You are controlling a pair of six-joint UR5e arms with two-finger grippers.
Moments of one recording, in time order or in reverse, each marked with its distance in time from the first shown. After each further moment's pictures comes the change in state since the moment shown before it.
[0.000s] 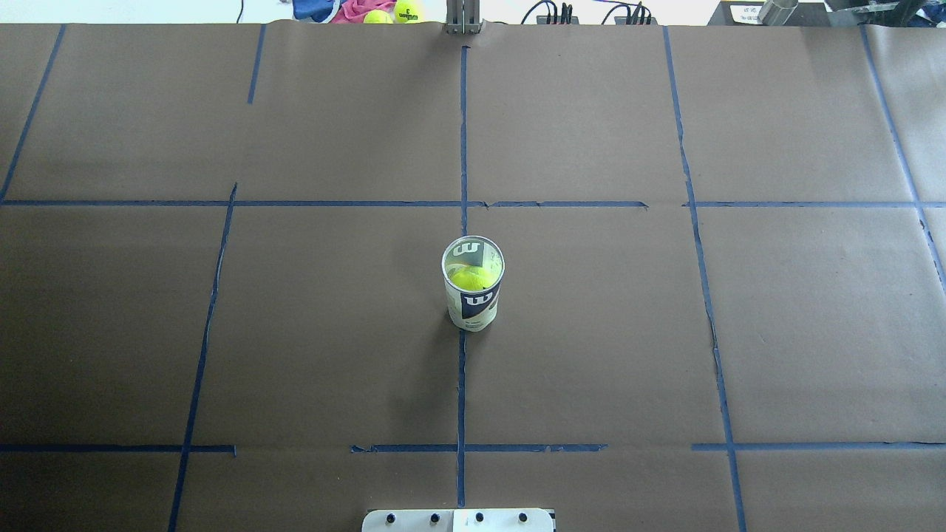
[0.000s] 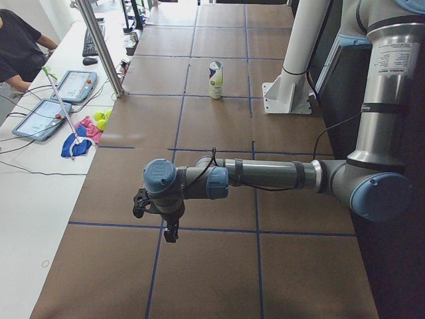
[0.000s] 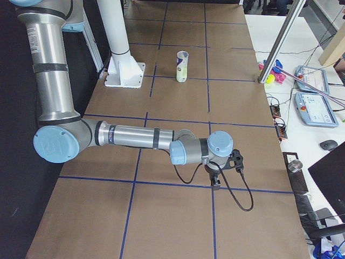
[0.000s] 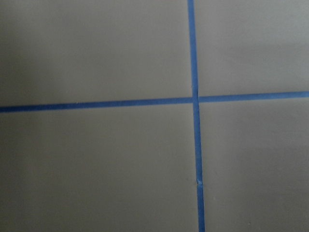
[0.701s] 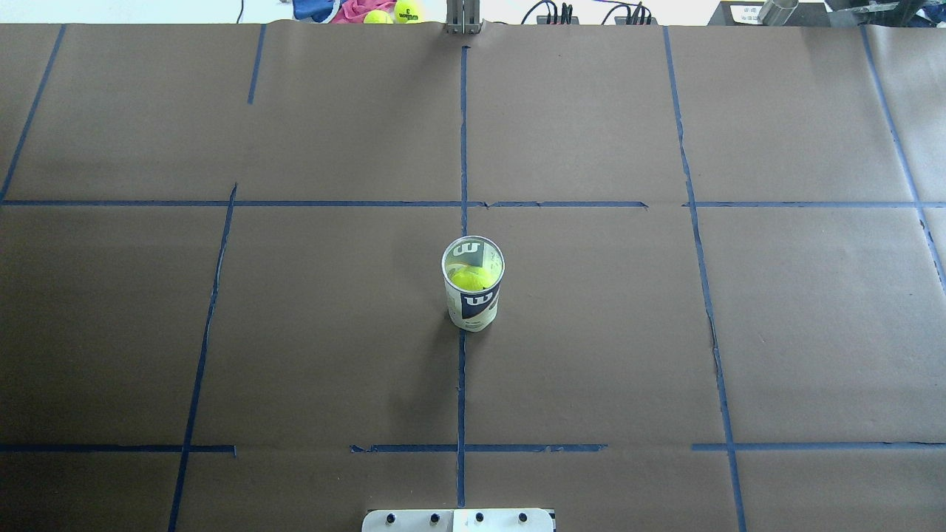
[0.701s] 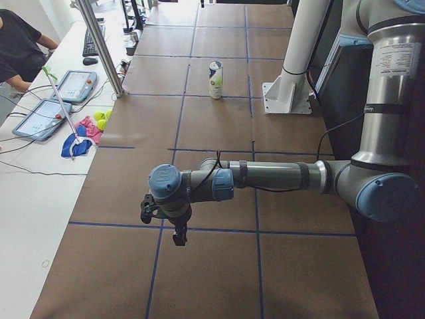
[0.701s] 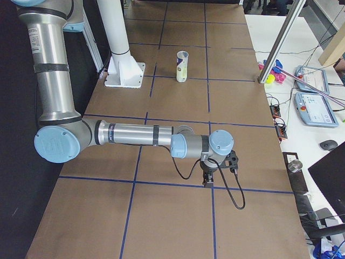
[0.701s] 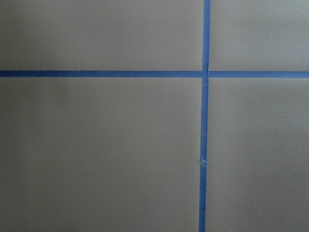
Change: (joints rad) left arm 0.003 0.027 -0.022 0.012 -0.007 -0.015; right arm -0.021 -0.002 0.097 -0.246 0.015 -0.035
